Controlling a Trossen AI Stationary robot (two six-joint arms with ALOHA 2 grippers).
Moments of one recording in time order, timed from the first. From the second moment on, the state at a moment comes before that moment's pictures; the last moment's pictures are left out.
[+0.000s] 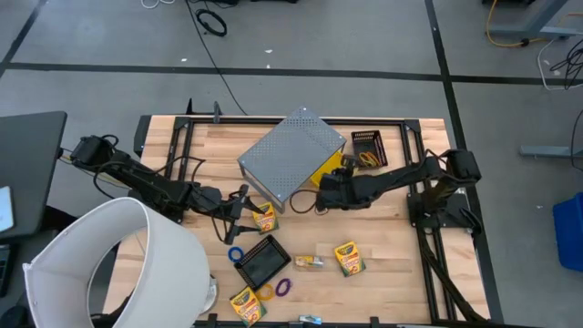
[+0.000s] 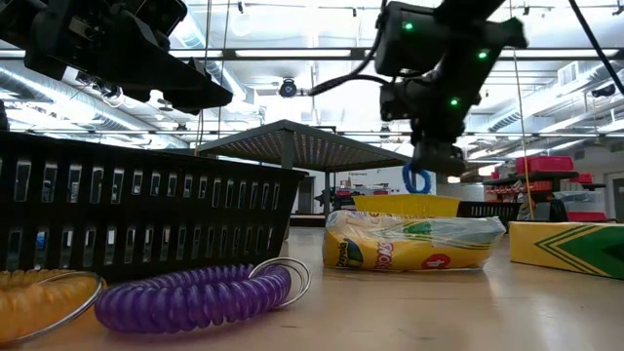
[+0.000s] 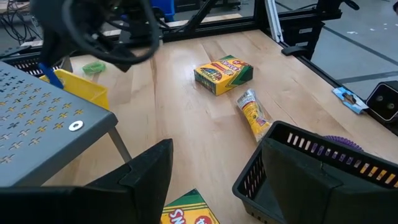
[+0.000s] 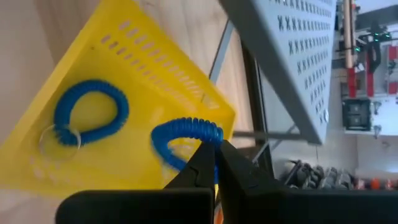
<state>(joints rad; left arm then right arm) -0.29 1.18 0.36 0.52 -0.13 0.07 0.08 1.71 1.06 -0.78 0.89 0.14</state>
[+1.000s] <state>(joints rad) -0.29 1.18 0.36 0.52 -0.13 0.06 0.09 1.62 1.06 -0.76 0.76 0.09</state>
